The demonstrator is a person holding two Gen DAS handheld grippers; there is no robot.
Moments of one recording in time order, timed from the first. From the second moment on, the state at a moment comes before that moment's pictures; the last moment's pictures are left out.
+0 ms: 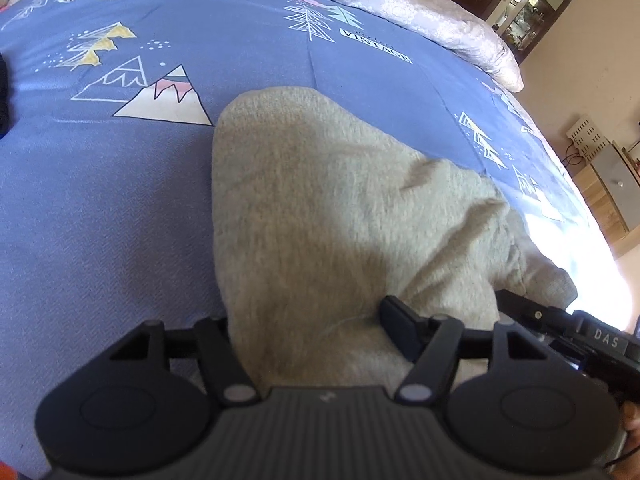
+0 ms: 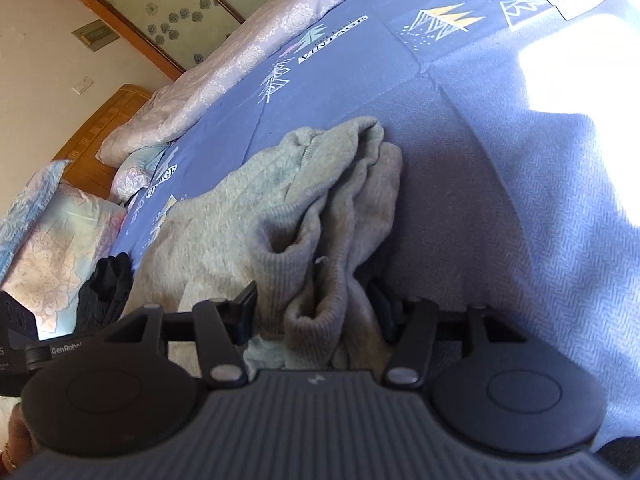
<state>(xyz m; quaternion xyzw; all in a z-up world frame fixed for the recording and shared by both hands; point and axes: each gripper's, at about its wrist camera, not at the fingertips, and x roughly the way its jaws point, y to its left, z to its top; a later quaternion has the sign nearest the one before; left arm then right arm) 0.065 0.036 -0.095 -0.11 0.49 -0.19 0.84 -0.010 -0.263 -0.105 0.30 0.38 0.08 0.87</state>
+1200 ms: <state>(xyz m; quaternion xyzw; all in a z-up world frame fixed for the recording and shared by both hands) 0.059 0.031 -0.096 -0.07 0.47 -0.19 0.86 -0.013 -0.234 -0.105 0.22 0.36 0.10 0.90</state>
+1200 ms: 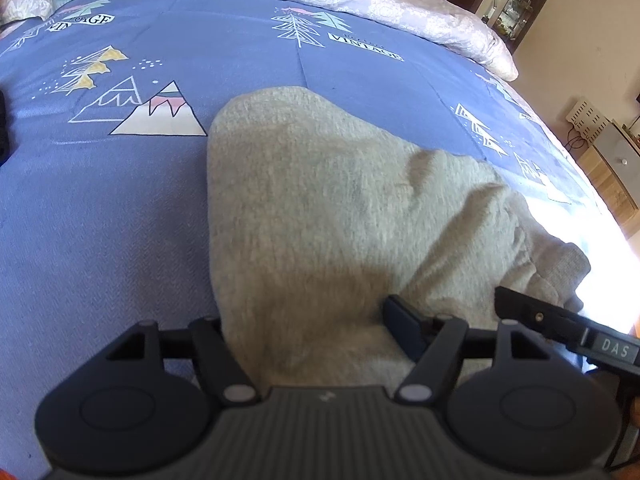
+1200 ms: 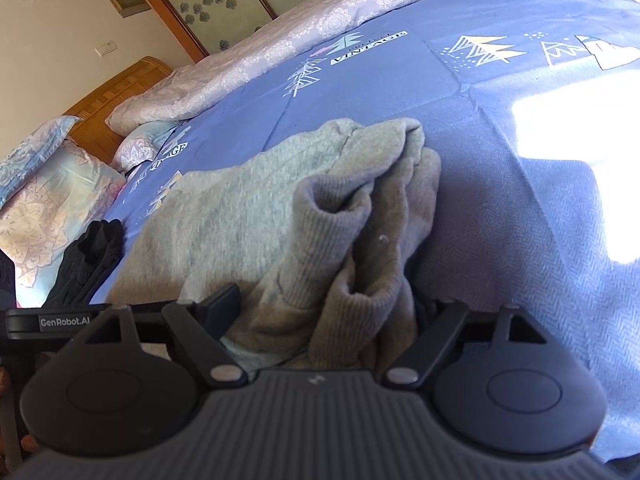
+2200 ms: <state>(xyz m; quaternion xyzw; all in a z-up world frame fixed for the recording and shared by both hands) 0.056 0.021 -0.095 -0.02 0.47 -0.17 0.87 -0.015 -0.208 -0.102 0.14 0.36 0.06 0.92</state>
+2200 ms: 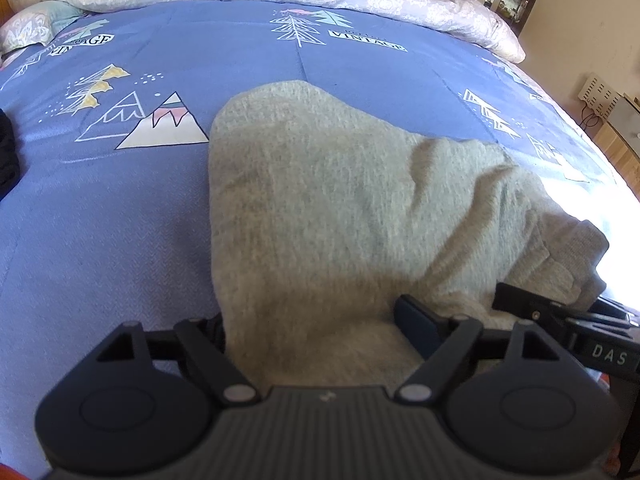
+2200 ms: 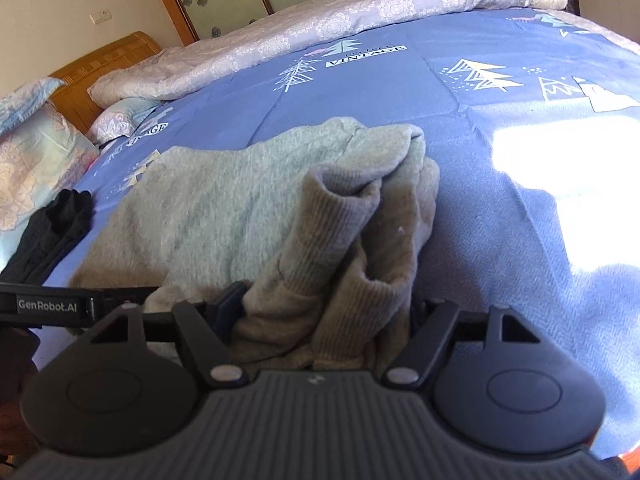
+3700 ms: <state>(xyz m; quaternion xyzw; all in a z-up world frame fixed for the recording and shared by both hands) 0.054 0.013 -0.092 0.01 0.46 -0.17 0.87 -0.018 -0.212 -0.097 0.17 0.37 0.05 0.91</state>
